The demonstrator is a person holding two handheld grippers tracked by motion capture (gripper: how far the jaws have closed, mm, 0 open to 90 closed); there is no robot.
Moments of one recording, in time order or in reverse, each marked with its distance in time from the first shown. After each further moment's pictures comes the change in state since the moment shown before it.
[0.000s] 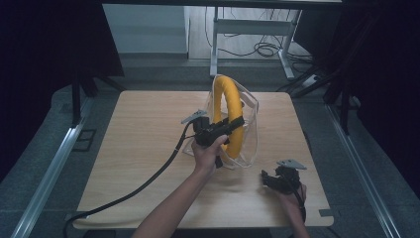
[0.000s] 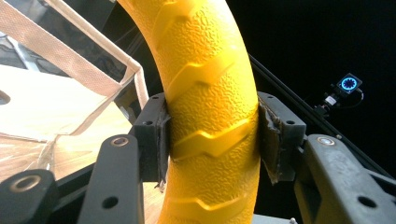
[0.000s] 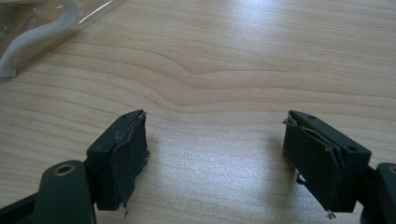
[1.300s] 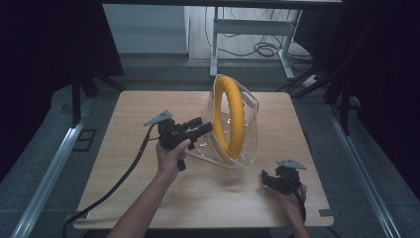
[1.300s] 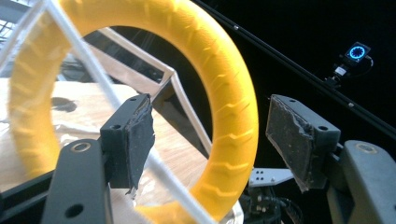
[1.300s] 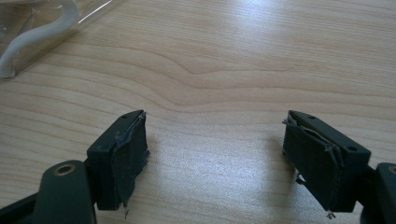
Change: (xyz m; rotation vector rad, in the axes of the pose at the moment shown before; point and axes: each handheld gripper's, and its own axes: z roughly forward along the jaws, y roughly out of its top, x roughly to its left) left arm 0.021 0.028 -0.095 0.057 0.033 0.132; right arm 0.000 0.000 0.000 -0.001 -0.002 0.000
